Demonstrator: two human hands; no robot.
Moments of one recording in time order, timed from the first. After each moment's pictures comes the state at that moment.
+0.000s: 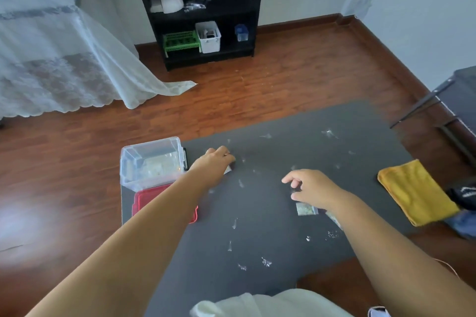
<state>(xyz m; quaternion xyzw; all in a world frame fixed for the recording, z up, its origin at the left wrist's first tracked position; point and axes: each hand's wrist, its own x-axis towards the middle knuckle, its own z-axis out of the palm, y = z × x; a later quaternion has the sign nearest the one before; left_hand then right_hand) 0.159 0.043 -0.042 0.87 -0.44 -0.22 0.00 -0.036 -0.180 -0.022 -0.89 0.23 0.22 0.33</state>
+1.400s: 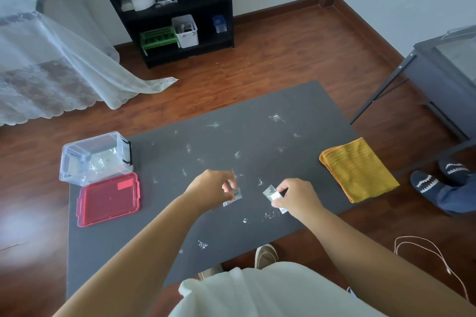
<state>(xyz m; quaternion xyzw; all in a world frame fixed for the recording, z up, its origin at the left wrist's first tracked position) 0.005 -0.045 -0.009 0.86 -0.32 -0.36 0.18 -0.147 -0.233 -0.035 -0.86 0.36 0.16 0.34</state>
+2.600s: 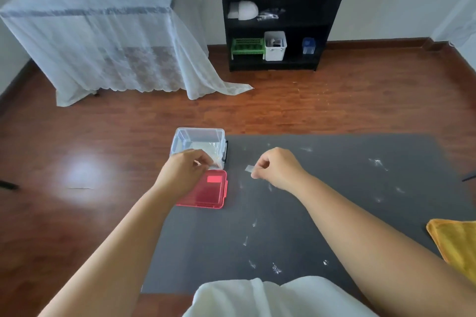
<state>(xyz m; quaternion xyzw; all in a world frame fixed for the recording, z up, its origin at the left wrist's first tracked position) 0.107 0.168 0.045 0.94 -0.12 -0.11 0.29 0.067 -0.076 0.040 -0.91 0.09 0.18 0.36</state>
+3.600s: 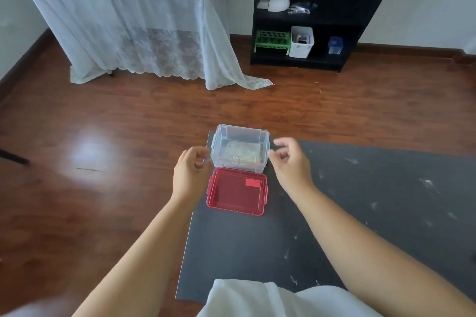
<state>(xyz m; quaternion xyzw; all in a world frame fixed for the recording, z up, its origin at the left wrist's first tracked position) 0.130 0.246 -0.019 0.88 0.08 0.00 0.47 0.110 0.019 0.000 -0.84 0.19 -0.04 0.51</state>
